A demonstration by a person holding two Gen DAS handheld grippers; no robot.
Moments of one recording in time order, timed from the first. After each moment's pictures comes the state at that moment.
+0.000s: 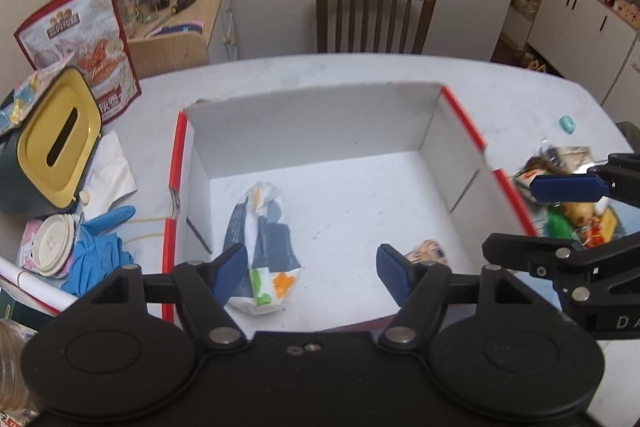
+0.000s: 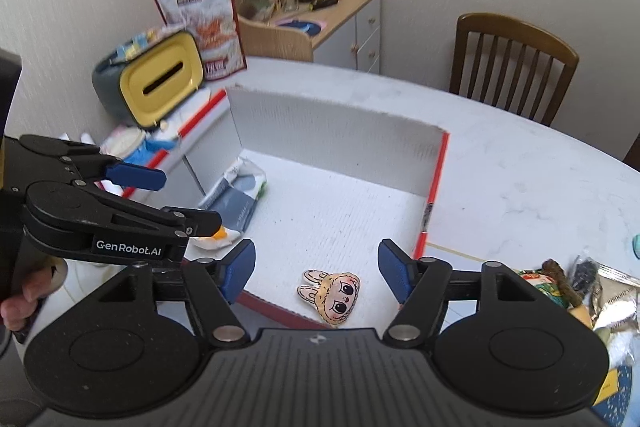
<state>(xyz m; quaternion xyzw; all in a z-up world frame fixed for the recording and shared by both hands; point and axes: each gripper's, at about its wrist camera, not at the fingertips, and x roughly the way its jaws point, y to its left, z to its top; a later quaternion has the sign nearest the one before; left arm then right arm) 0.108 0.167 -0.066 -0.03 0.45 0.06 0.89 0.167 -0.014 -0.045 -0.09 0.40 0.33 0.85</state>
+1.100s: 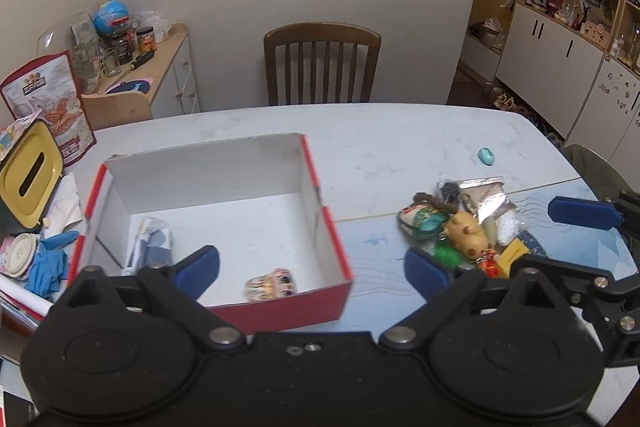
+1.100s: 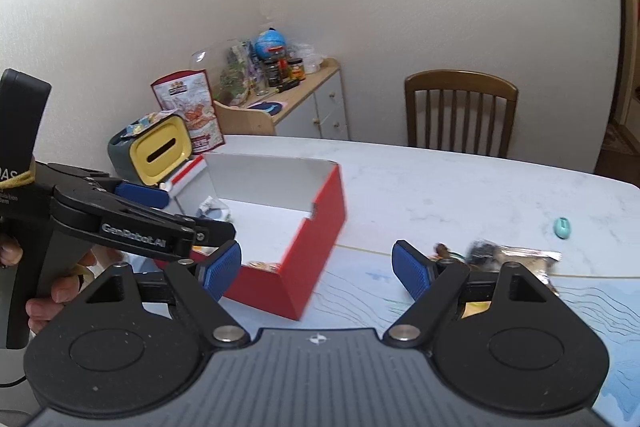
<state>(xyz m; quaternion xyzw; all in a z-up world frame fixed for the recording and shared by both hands) 0.087 0.024 -0.021 -0.03 0.39 0.05 0.92 0.115 -0.203 -0.009 -0.01 0.31 0.32 0.90</state>
